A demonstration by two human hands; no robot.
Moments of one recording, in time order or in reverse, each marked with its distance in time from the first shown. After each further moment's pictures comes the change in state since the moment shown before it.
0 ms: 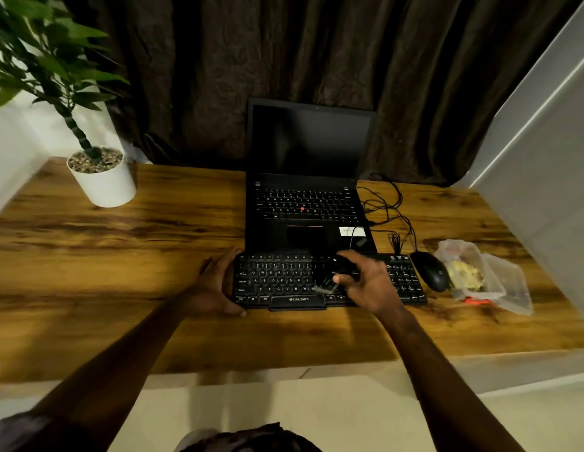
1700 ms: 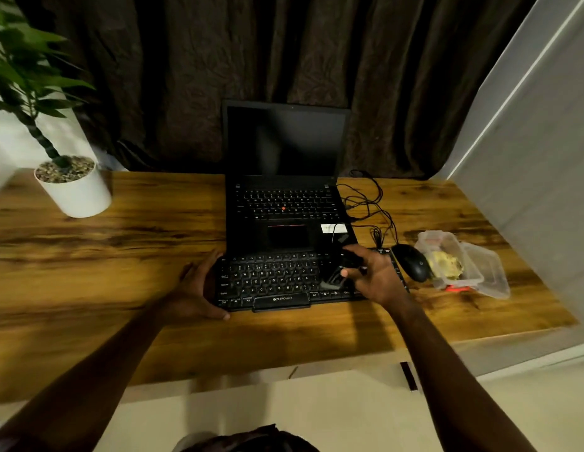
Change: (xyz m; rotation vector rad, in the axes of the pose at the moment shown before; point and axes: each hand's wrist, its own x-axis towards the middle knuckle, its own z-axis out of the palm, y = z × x) left_hand 0.006 -0.012 0.001 0.005 -0.034 0.096; right_hand 0.004 0.049 -0.027 -0.003 0.026 0.034
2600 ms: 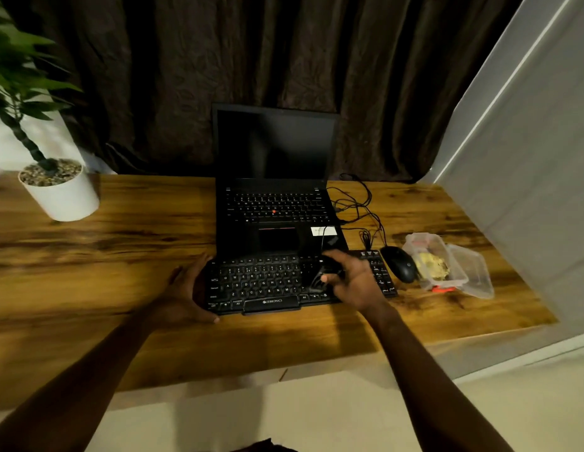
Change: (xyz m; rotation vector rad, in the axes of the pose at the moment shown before) left_hand -0.004 0.008 -0.001 0.002 0.044 -0.044; right_hand -0.005 -0.008 0.015 -0.049 0.024 -0.087
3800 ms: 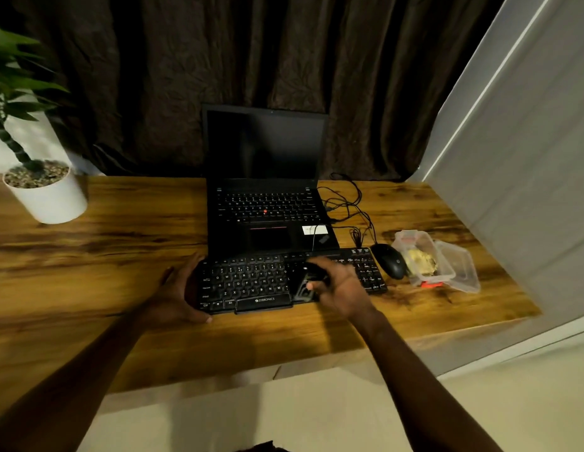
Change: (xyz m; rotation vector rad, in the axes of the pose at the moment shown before) left_hand -0.009 0.017 -0.003 -0.029 0.011 0.032; right_hand -0.022 -0.024 0.006 -0.027 -0.087 0.159
